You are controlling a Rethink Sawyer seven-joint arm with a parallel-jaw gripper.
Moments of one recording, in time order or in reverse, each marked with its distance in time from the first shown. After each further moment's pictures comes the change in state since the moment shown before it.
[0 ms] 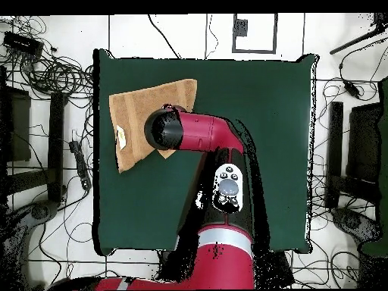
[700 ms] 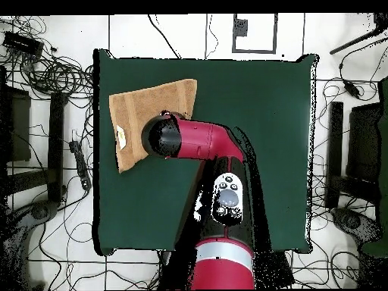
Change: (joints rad) arm 0.007 -0.061 0.000 0.078 0.000 0.000 0.000
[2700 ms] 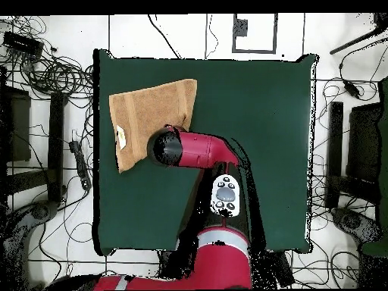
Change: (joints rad) arm -0.003 0.075 0.000 0.049 0.001 -0.053 0.000
